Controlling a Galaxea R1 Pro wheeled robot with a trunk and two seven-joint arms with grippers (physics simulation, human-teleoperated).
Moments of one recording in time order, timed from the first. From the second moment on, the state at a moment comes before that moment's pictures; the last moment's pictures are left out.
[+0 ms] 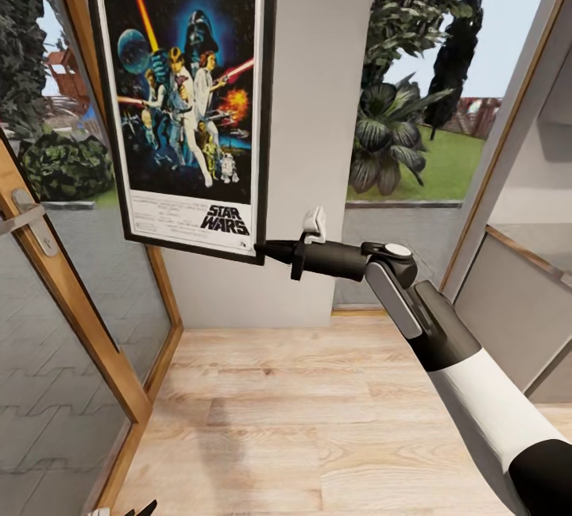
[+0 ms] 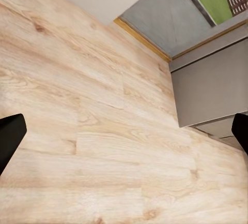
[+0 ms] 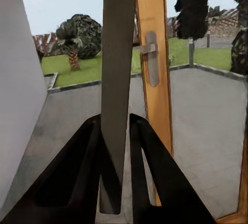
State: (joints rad) left arm -0.30 0.31 -0.63 -0.05 1.38 -0.25 -1.14; right arm -0.95 -0.08 0.44 -1.35 -0.57 0.51 0.82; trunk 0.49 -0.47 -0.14
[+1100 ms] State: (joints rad) left arm -0.30 0.31 -0.63 -0.05 1.38 -0.25 -1.14; right arm -0.95 -0.09 0.44 -1.35 -0.51 0.49 0.91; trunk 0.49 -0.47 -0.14
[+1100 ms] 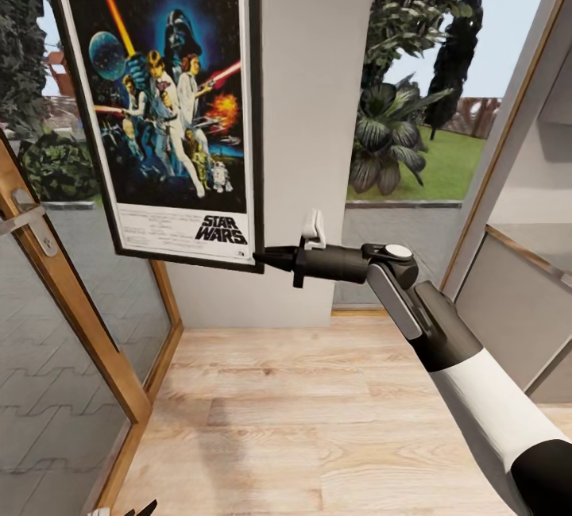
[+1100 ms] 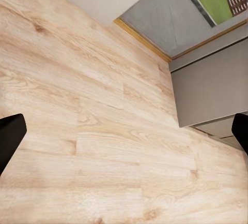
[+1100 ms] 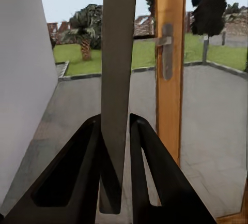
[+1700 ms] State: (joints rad) left arm -0.30 0.32 -0.63 -0.05 1.38 -0.25 -1.14; right arm -0.94 -0.13 0.44 -1.34 -0.50 0.47 0.96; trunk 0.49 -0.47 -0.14
